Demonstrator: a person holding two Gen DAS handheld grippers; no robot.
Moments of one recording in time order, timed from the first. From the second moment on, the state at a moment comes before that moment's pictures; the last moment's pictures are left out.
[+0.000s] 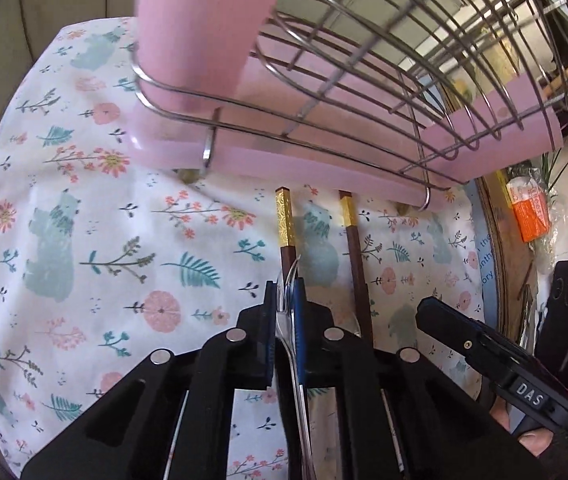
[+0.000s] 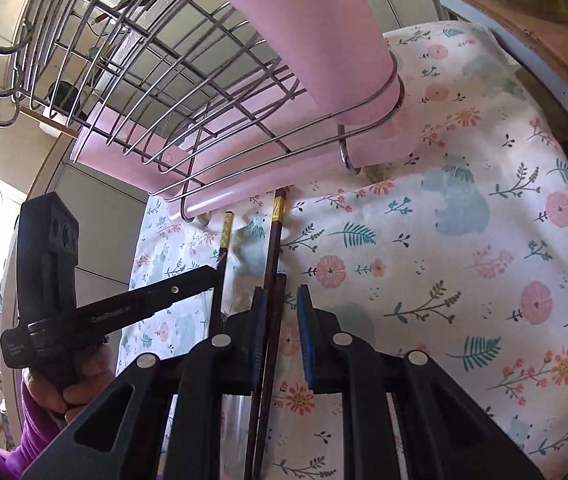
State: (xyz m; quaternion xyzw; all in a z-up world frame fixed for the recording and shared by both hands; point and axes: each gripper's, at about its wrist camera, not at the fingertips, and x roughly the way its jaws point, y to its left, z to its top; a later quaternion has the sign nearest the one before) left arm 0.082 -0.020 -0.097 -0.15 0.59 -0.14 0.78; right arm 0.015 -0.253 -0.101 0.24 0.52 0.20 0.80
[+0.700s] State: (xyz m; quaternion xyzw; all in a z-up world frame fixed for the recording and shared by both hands) left arm 0.075 0.051 -0.108 -0.17 0.58 -0.11 0.79; right arm 0.029 -0.227 -0.116 0.22 0.54 0.18 0.79
